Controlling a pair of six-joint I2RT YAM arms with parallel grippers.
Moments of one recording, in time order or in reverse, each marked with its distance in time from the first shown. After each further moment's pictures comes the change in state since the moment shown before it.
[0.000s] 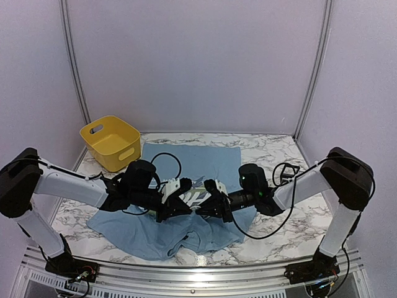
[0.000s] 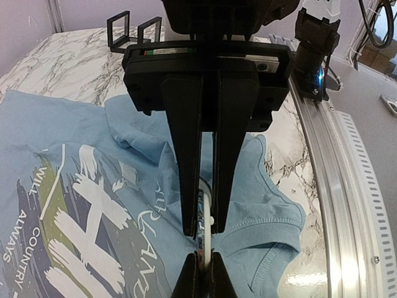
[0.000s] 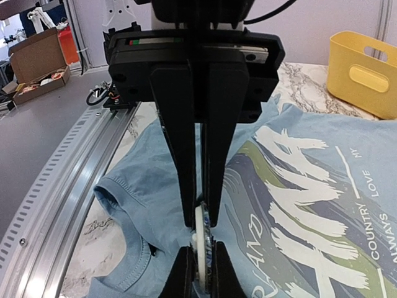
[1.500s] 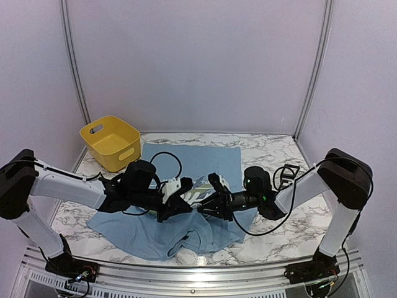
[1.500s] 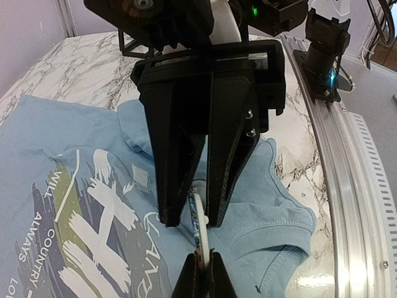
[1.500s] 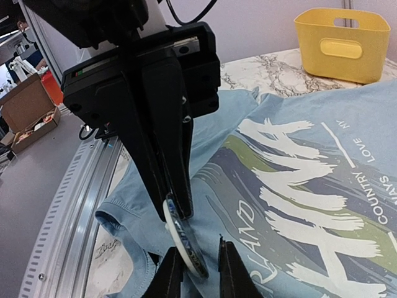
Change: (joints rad) left arm -0.027 -0.028 -0.003 -0.008 -0.090 0.013; right arm -0.016 0.013 -0.064 0.171 0.074 0.293
